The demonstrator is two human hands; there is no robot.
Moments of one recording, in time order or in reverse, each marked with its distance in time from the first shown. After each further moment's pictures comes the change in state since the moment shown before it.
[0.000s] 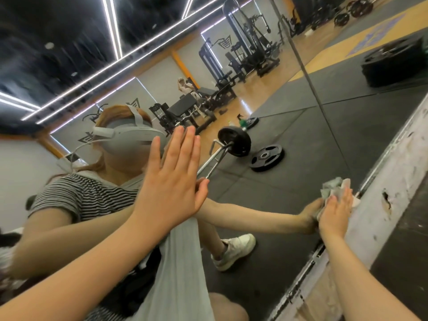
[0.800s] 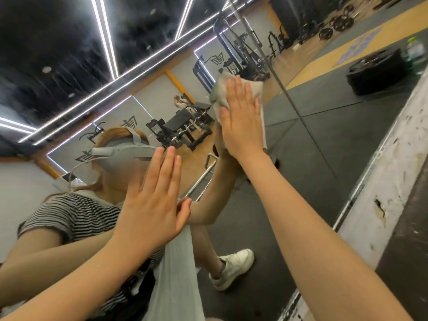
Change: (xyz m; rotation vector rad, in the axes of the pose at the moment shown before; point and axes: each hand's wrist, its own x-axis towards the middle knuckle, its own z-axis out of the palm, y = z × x) left_hand 0.001 0.000 -0.001 -0.030 0.020 0.000; right_hand 0.001 -0.281 0.048 -0.157 -0.146 -0.847
